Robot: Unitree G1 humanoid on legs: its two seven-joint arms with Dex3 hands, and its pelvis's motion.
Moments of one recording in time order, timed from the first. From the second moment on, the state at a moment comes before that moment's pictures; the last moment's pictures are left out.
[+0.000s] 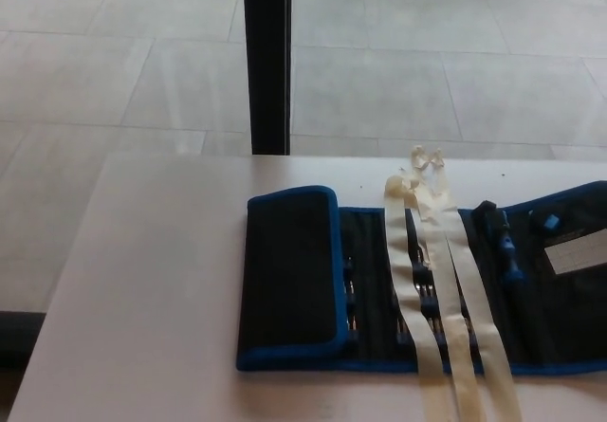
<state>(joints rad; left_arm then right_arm) -0.16 0.68 0.42 1.25 -0.06 0.03 -0.02 -0.38 -0.49 -0.88 0.33 0.54 0.31 -0.08</state>
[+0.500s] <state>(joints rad) -0.17 0.70 0.44 1.27 -0.09 0.03 -0.01 -0.20 -0.45 -0.53 0.21 0.52 0.45 0.00</state>
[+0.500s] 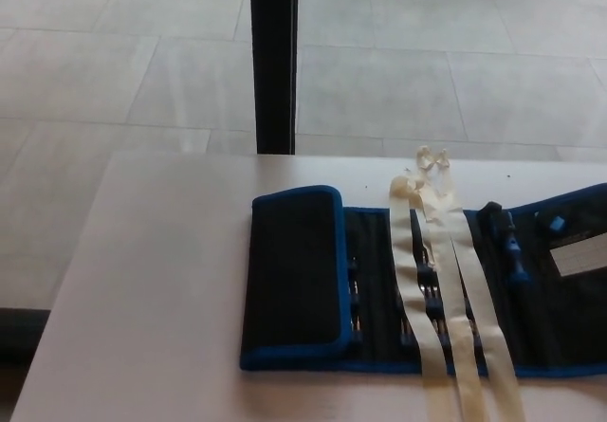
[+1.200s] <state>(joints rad) -0.16 0.70 0.42 1.28 -0.10 0.03 0.00 -0.24 -0.53 -0.52 0.48 0.45 0.45 0.06</state>
